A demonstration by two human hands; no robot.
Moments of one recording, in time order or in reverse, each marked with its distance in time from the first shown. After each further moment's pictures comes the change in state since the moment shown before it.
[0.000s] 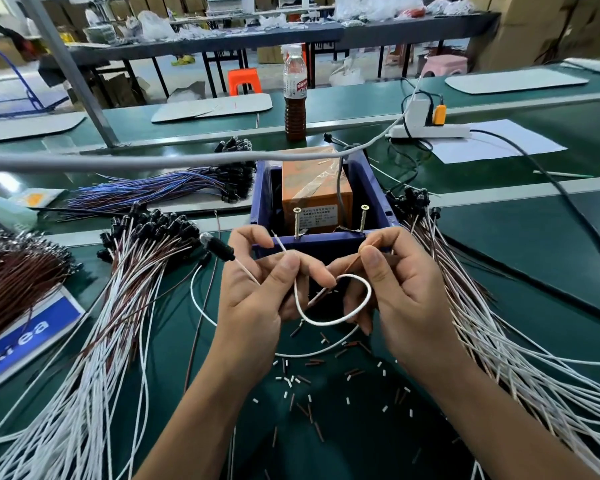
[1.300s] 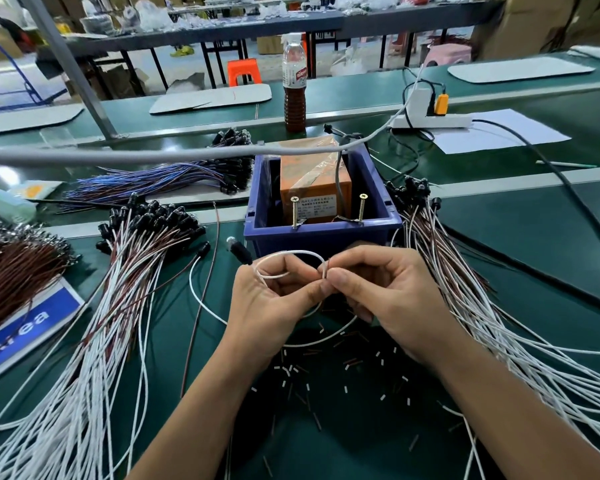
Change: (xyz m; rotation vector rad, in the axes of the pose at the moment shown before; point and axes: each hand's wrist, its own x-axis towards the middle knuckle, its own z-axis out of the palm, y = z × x) left_hand -0.005 -0.020 -0.007 0.315 0.032 -0.126; right_hand 0.005 0.007 -0.014 -0.016 -0.200 0.171
